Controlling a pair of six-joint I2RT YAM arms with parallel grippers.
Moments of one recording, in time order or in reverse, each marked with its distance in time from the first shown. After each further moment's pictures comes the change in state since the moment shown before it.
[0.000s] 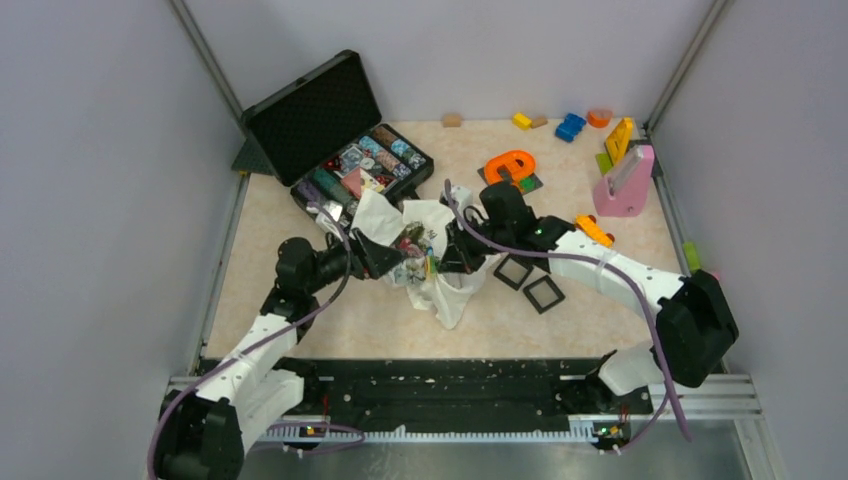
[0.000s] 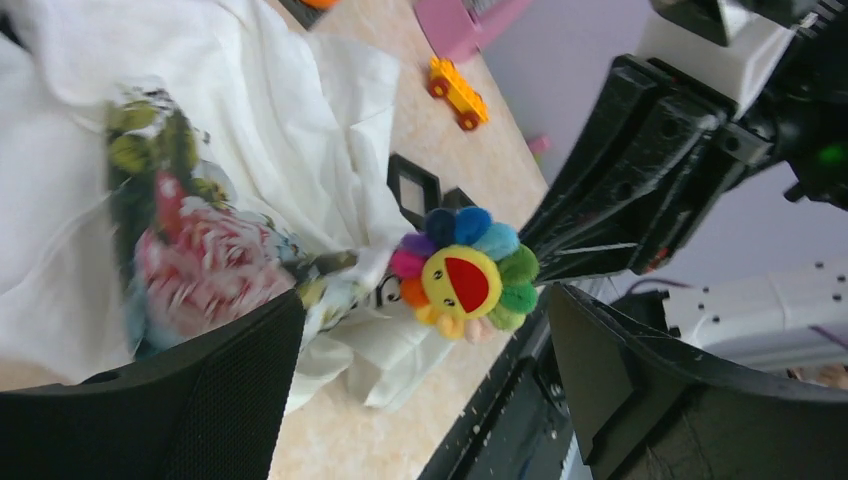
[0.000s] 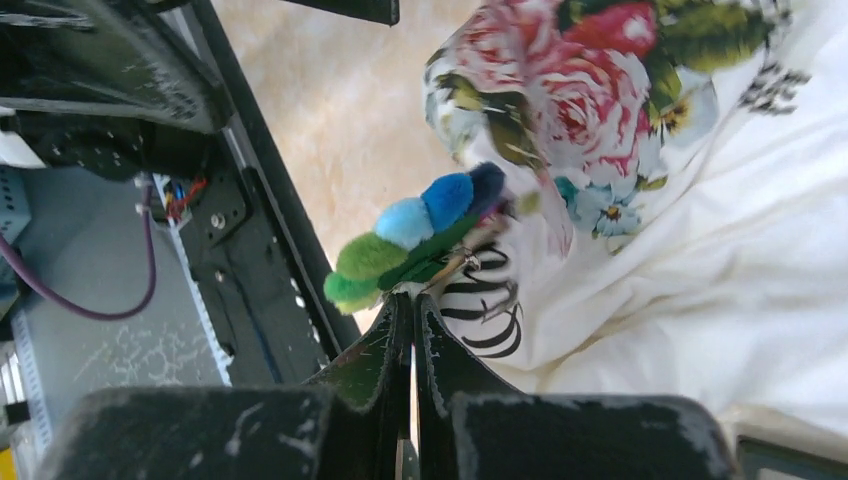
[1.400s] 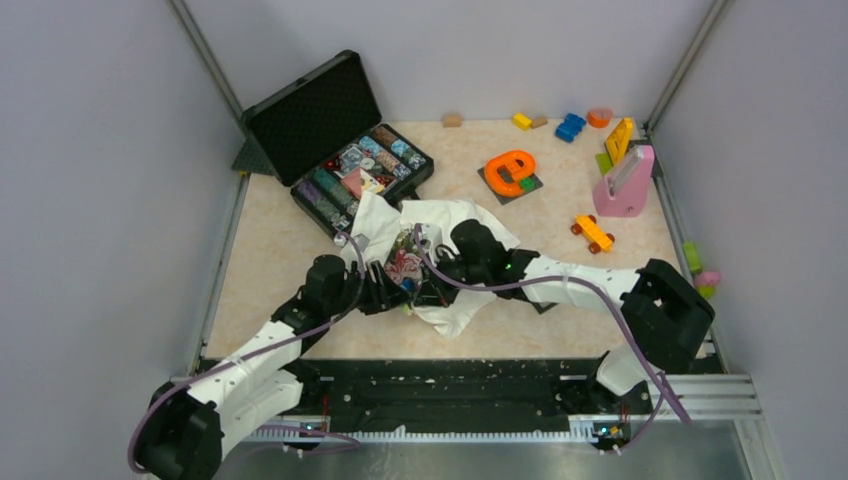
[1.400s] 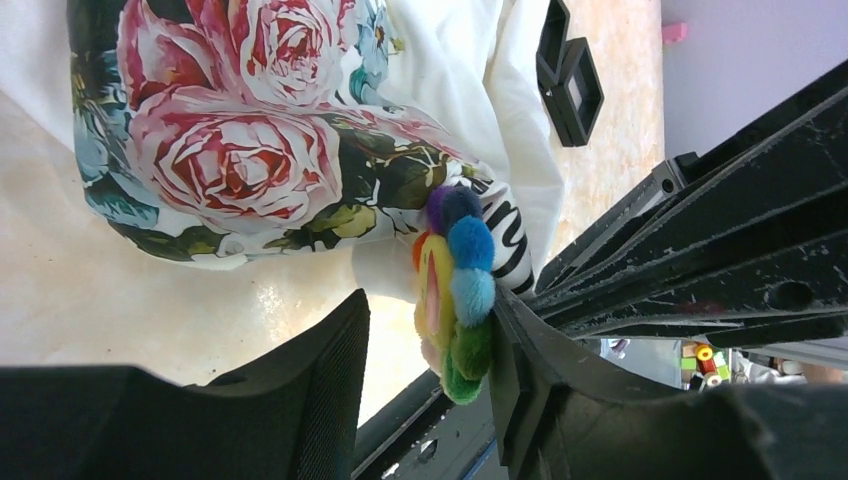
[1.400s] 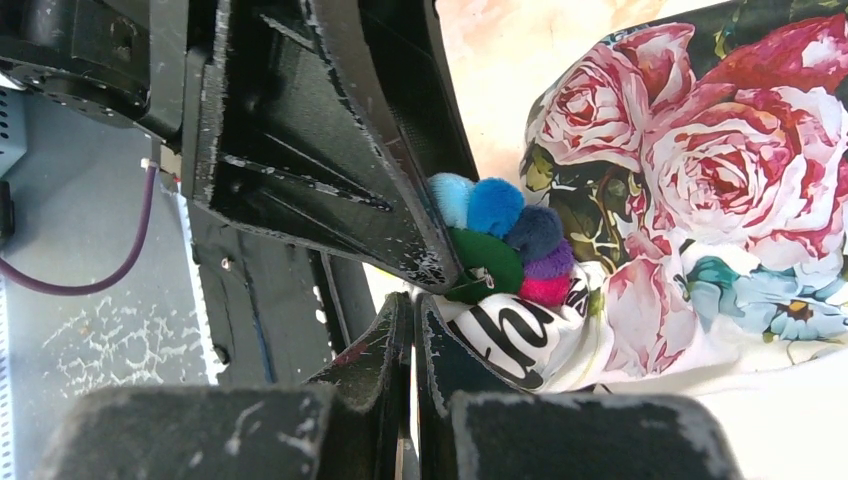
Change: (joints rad) left arm -0.262 -0.043 -0.083 -0.364 -0.227 -0.023; right arm 0.192 0.090 -0.215 0.364 0.003 0.045
